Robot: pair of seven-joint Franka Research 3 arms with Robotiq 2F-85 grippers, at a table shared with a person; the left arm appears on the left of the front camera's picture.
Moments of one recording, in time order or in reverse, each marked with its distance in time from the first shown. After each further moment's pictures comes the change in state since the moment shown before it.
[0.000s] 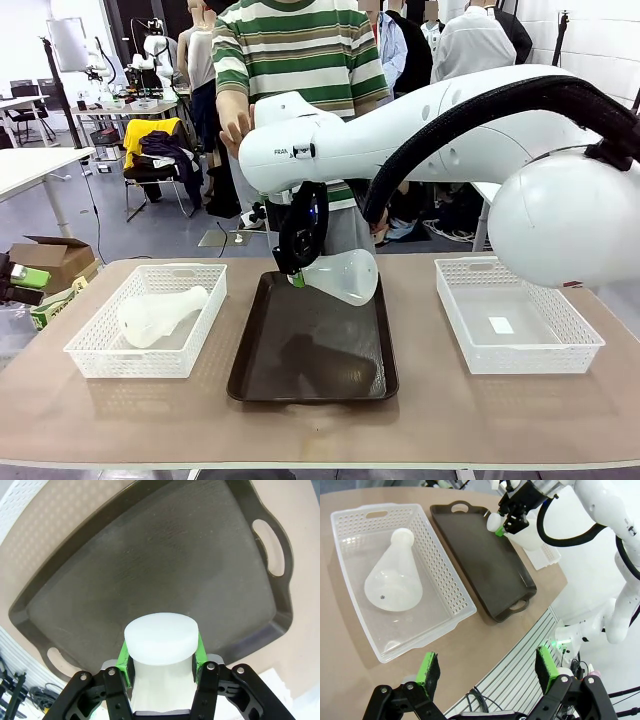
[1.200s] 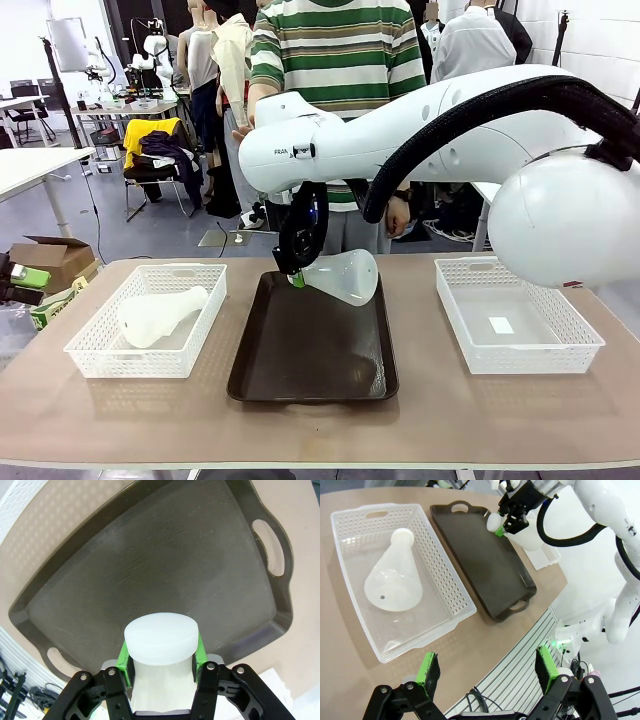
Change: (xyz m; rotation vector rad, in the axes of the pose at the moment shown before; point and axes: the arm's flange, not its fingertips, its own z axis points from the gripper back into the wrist) left arm 0.000 0.000 0.000 0.000 0.000 0.000; right arm 0.000 0.000 0.000 0.000 0.000 0.000
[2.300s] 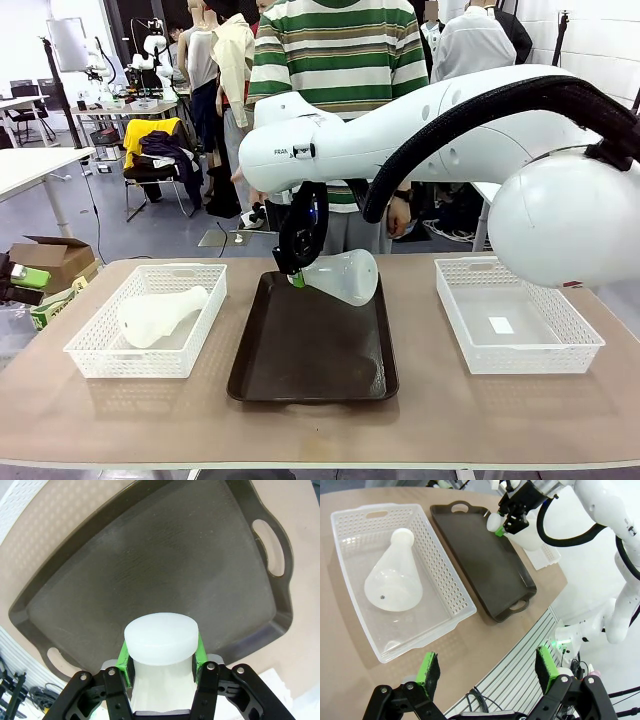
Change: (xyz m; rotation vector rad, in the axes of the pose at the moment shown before) left arm 0.000 0.000 0.000 0.000 0.000 0.000; right arm 0.000 0.000 0.000 0.000 0.000 0.000
